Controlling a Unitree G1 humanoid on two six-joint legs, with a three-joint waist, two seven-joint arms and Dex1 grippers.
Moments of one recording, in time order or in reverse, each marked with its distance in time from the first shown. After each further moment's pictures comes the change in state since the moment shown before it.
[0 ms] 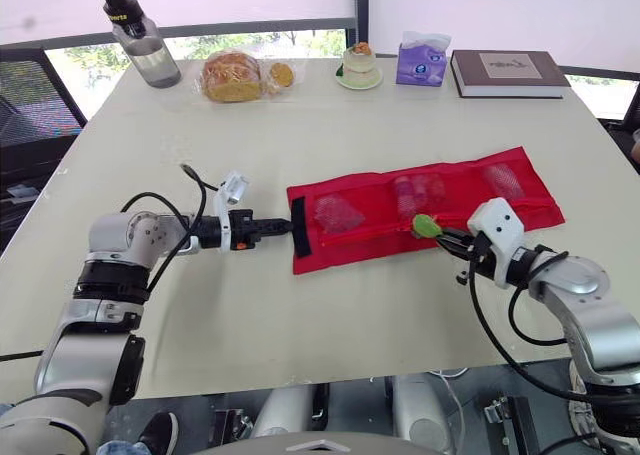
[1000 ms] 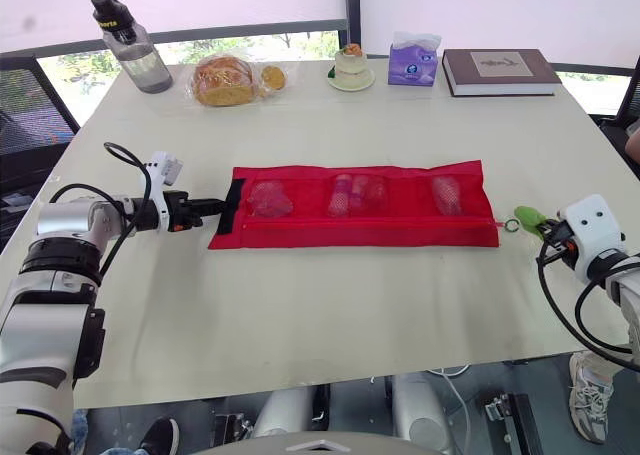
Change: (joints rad) left arm -0.116 0.143 0.006 0.359 0.236 -0.315 -0.097; right arm 0.055 -0.109 -0.168 0.265 -0.195 -0.120 -0.213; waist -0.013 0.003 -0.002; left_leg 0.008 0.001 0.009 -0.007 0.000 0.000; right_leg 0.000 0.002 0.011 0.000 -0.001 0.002
